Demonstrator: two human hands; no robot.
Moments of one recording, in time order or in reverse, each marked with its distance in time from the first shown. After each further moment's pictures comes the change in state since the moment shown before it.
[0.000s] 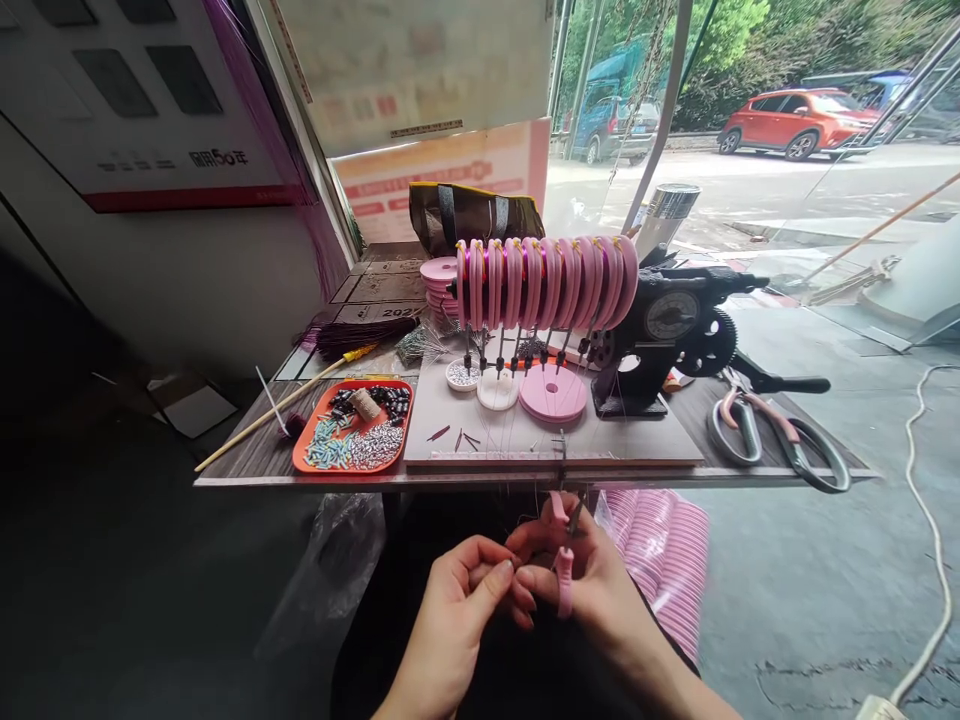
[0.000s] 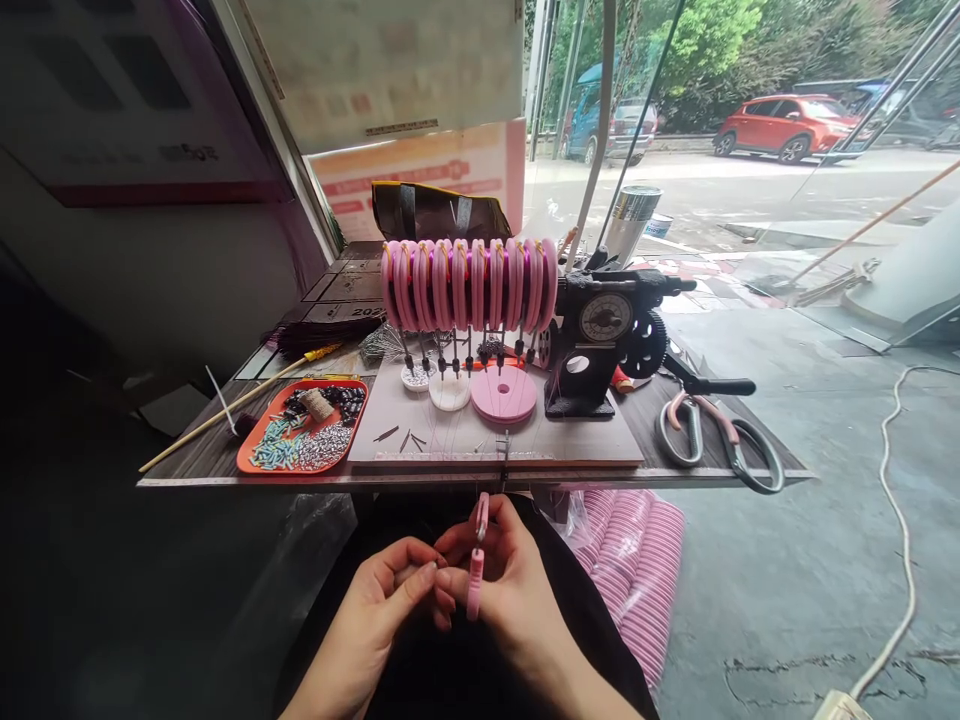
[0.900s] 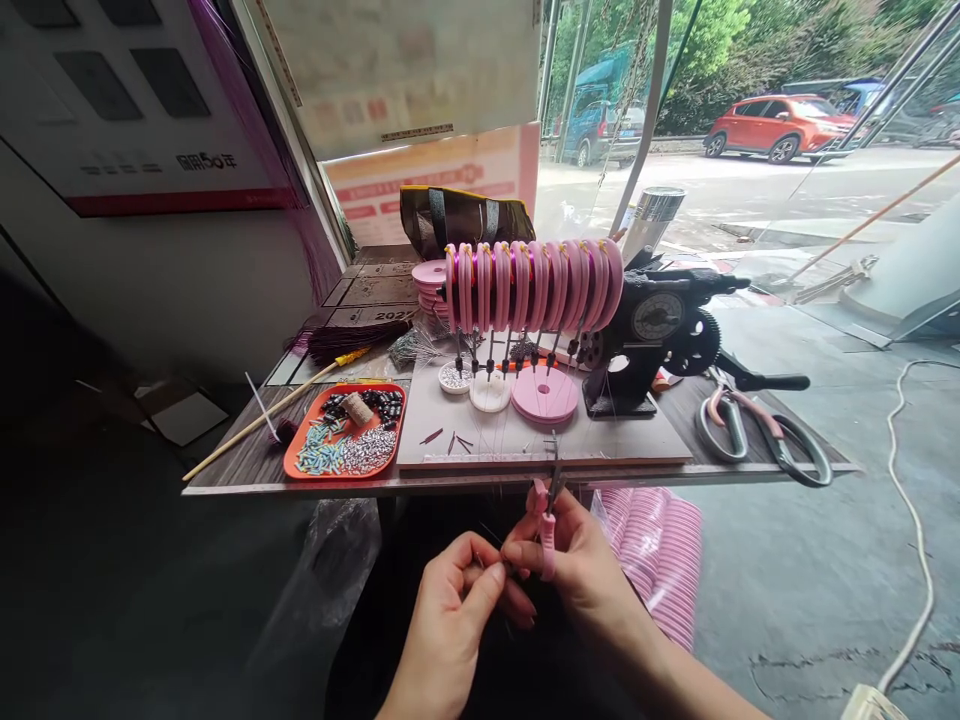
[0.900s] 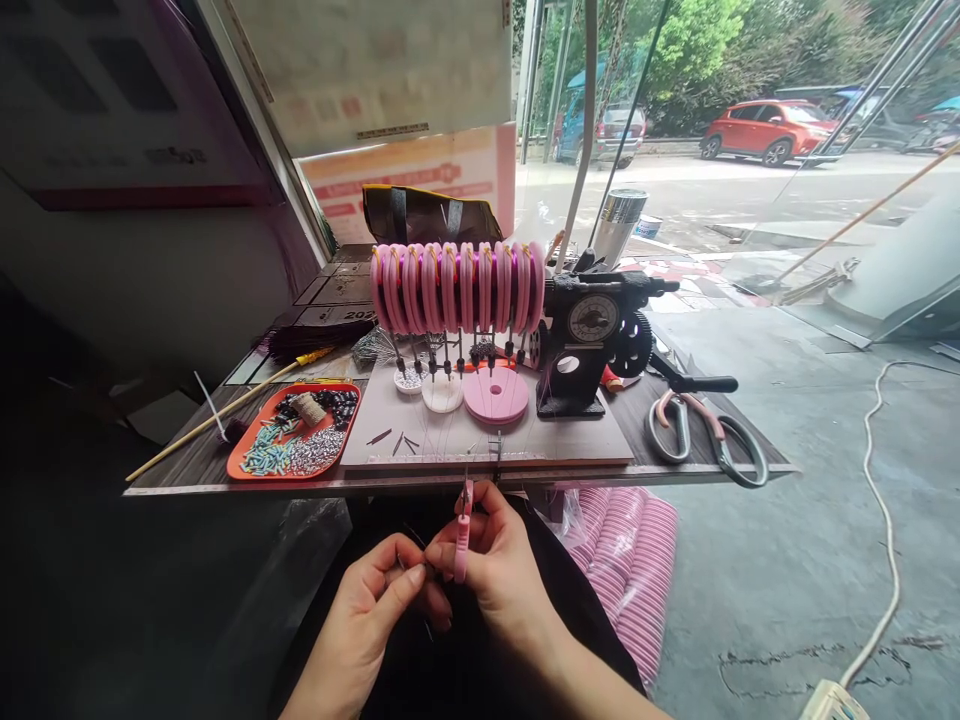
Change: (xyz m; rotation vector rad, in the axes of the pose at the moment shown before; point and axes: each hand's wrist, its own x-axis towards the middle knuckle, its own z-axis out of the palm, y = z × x) left_hand -0.004 0.010 0.006 0.078 0.017 0.080; right_hand 0.012 -0.007 0.007 0.077 0.016 -0.006
